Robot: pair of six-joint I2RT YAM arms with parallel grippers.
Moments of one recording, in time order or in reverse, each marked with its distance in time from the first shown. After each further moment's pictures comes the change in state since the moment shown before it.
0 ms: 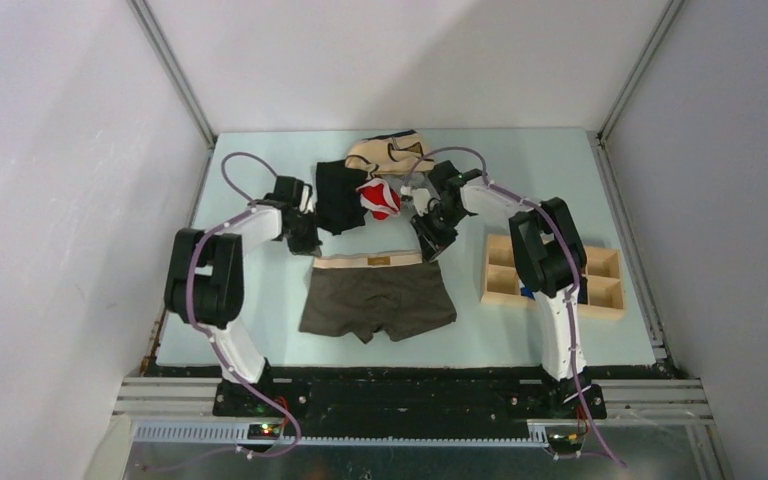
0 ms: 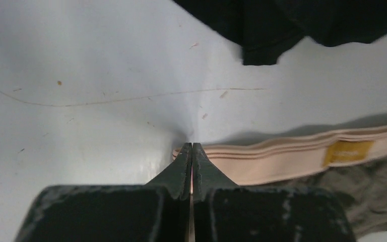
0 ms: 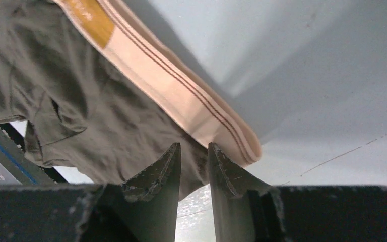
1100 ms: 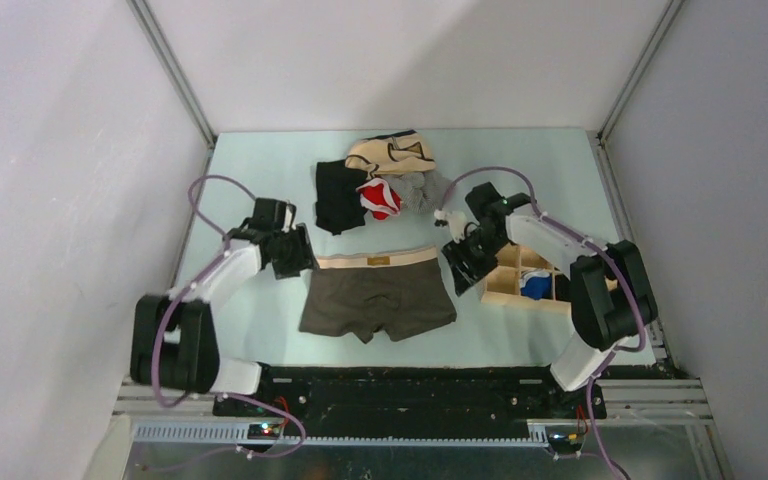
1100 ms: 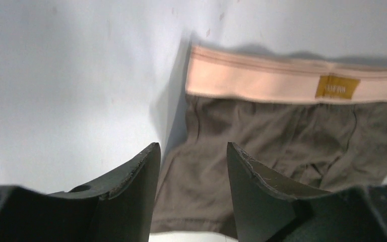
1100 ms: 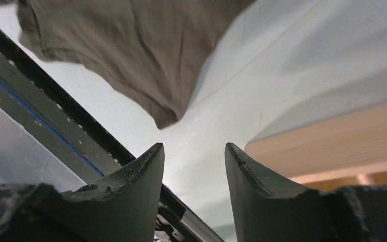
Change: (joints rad) left arm 0.003 -0.422 -0.276 -0.082 -0.044 -0.113; right arm -0.043 -0.483 -0.497 -0.068 0.070 -0.029
